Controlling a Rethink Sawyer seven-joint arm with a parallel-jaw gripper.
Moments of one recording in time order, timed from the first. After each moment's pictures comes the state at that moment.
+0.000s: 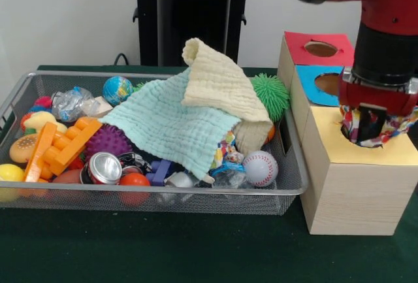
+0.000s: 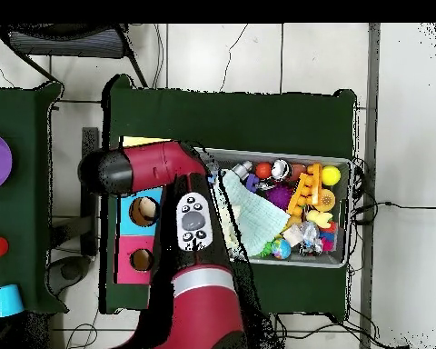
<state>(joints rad) 0.02 -0.48 0.10 1.32 -0.15 0.66 2.35</state>
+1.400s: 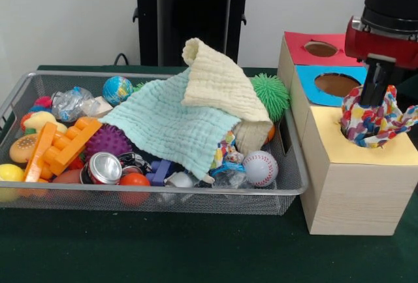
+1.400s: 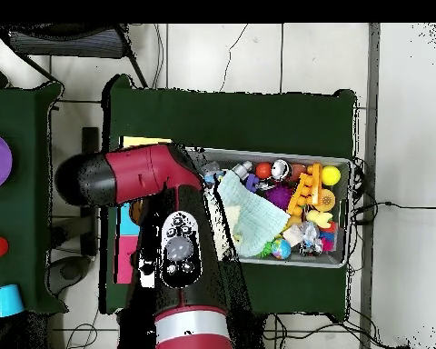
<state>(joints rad) 0.05 -0.62 0.06 1.38 -0.14 0.76 2.35</state>
